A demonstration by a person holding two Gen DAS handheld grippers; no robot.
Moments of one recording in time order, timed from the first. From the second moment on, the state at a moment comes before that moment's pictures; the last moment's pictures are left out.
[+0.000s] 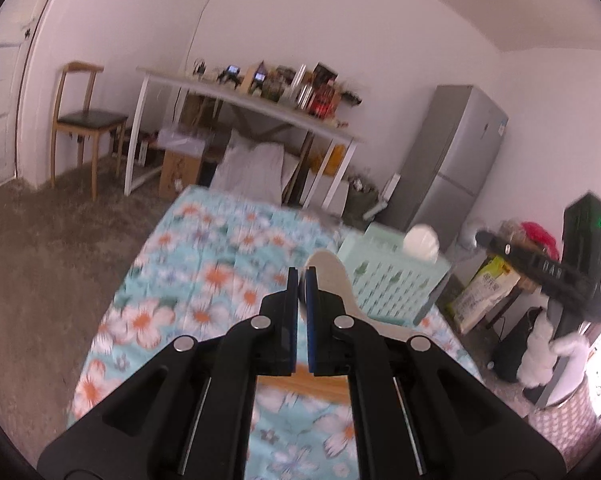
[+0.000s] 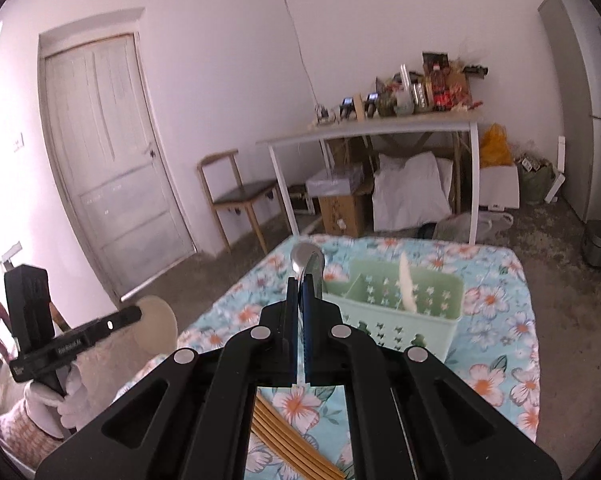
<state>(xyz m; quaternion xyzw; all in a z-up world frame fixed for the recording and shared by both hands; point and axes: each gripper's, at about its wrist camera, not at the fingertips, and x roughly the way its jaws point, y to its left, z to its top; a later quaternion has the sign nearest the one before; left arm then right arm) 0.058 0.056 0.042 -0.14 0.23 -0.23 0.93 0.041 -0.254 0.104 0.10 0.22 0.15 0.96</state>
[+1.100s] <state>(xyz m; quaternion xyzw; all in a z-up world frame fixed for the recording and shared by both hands) 0.139 -0.094 0.131 0.19 0.06 -0.06 0.98 0.015 -0.336 0.128 0.17 0.15 0.14 0.97</state>
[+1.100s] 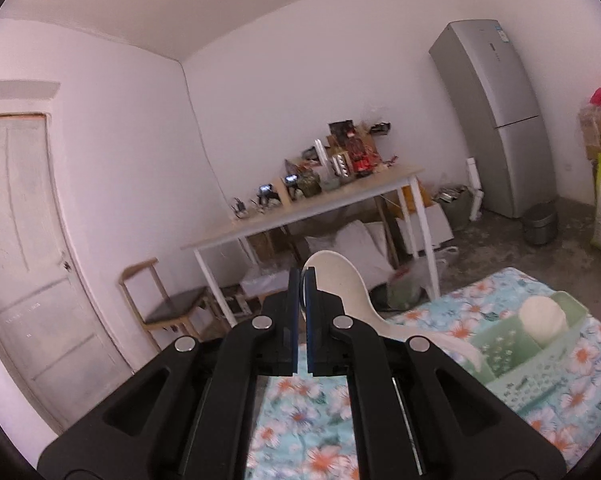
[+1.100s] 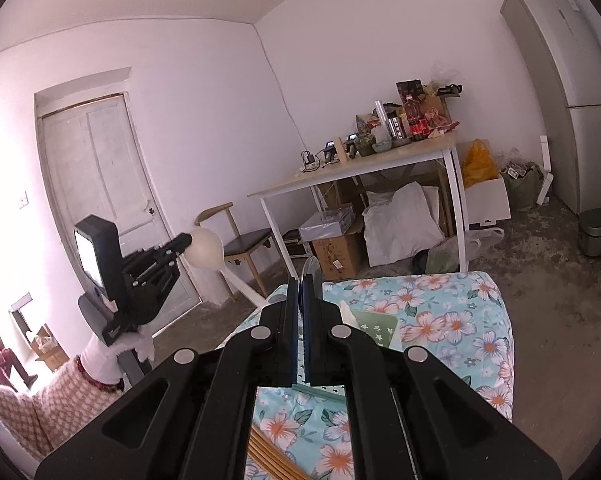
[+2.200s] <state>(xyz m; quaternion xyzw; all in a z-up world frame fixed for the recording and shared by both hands) 0.134 0.000 0.017 -0.08 0.28 -0.24 0.93 0.062 -0.336 0.160 0.17 0.12 0.14 0.97</state>
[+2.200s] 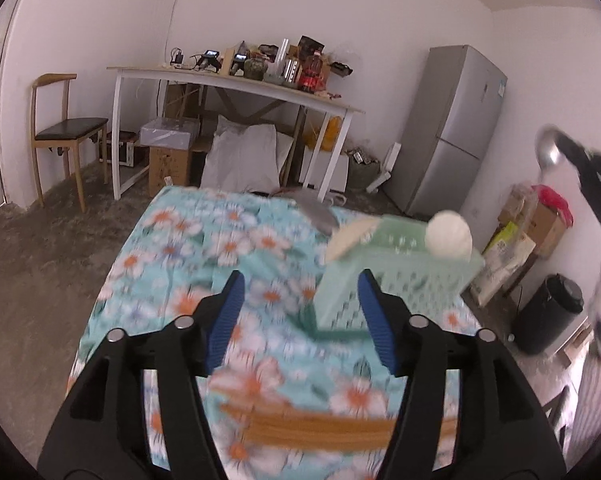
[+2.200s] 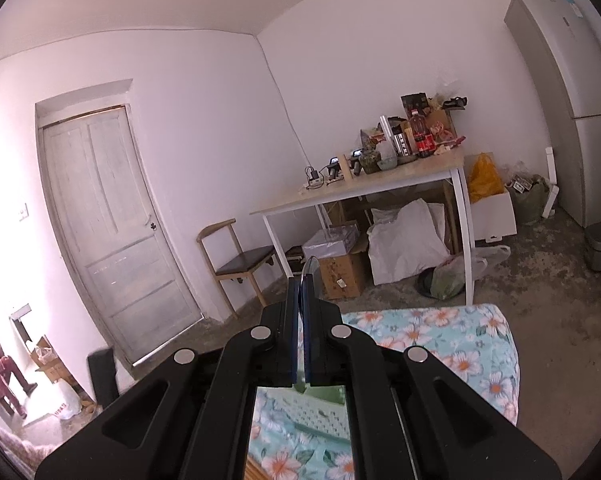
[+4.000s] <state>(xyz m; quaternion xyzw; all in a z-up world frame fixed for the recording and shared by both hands) 0.085 0.011 -0.087 -0.18 0.45 -0.25 0.84 0.023 -0.284 -0.082 0.18 0.42 0.05 0.89</state>
